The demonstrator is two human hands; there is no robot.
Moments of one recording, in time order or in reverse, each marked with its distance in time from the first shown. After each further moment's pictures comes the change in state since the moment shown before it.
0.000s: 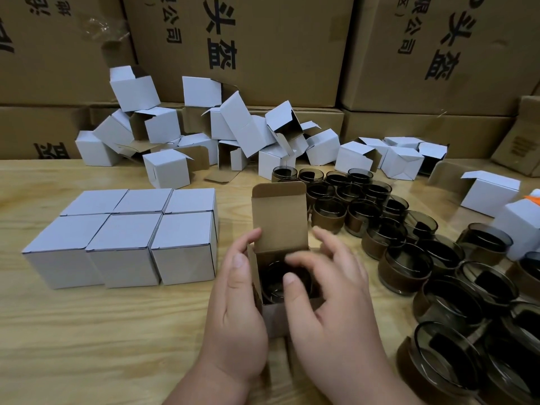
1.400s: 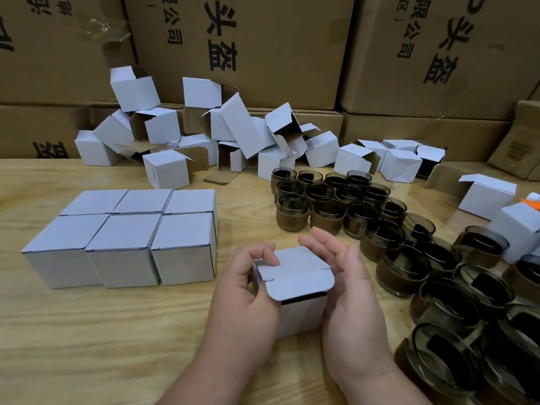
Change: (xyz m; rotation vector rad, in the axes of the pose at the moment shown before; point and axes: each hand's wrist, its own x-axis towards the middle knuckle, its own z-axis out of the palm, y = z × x) left_hand 0.004 0.005 0.004 0.258 -0.013 0.025; right_hand 0.011 0.011 0.003 0.931 0.004 0.457
